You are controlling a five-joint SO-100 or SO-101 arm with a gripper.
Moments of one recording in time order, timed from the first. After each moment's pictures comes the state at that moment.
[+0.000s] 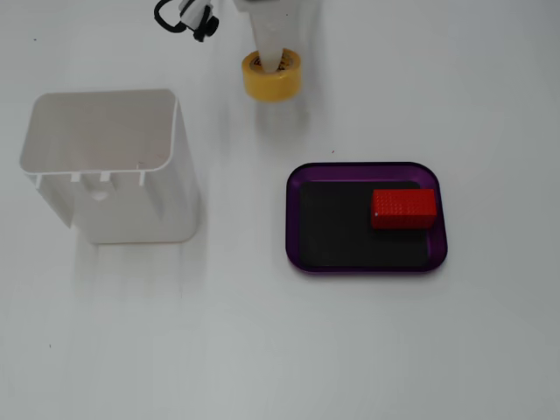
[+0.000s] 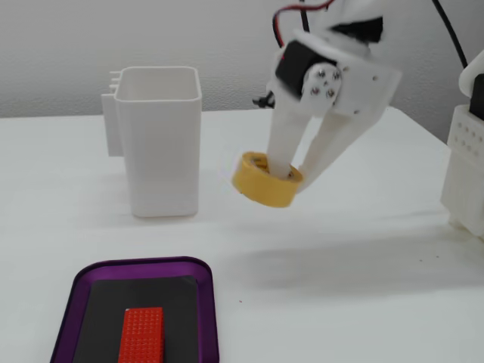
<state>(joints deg) 1.7 128.2 122.6 62.4 -19.0</state>
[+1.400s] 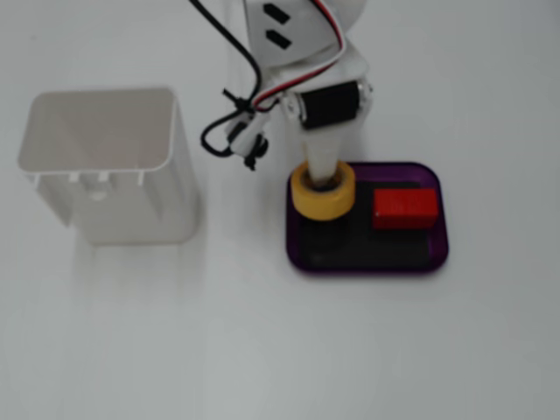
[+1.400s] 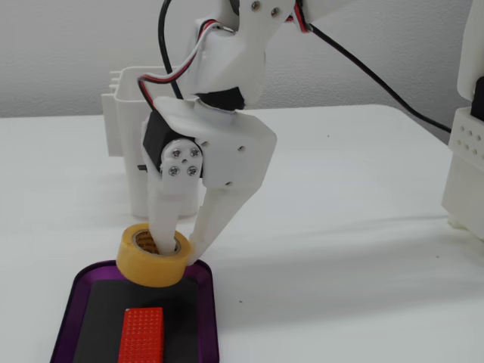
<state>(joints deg) -2.2 83.2 93.1 51.1 -16.3</state>
